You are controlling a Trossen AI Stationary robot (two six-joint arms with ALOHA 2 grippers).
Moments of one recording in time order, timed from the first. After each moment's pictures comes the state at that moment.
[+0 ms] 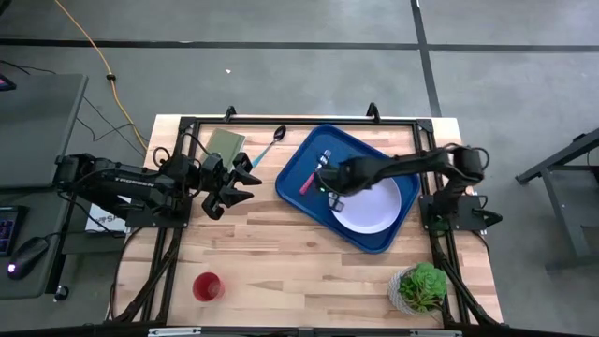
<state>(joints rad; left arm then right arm) 0.17 0.98 0.35 1.02 0.31 -0.39 -0.02 1.75 1.34 -1.01 0.35 0.40</state>
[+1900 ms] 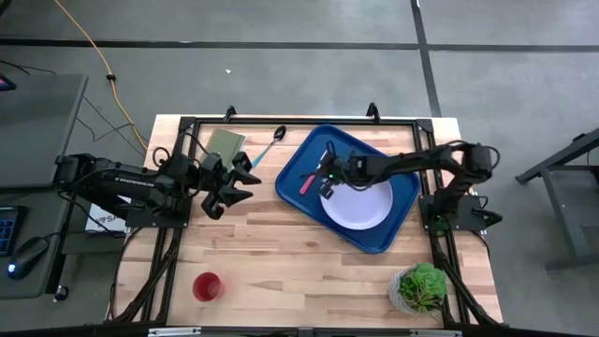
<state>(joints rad) 0.17 0.98 0.35 1.02 0.31 -0.39 -0.13 1.68 1.05 -0.39 0.42 0.37</state>
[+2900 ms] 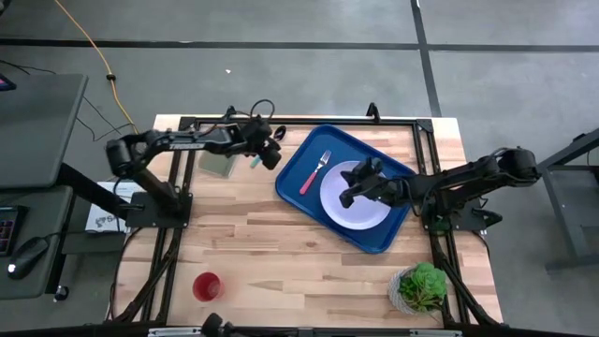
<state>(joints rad) 0.62 1.58 0.94 -0.34 -0.20 -0.27 0.07 1.26 0.58 0.11 0.65 0.45</state>
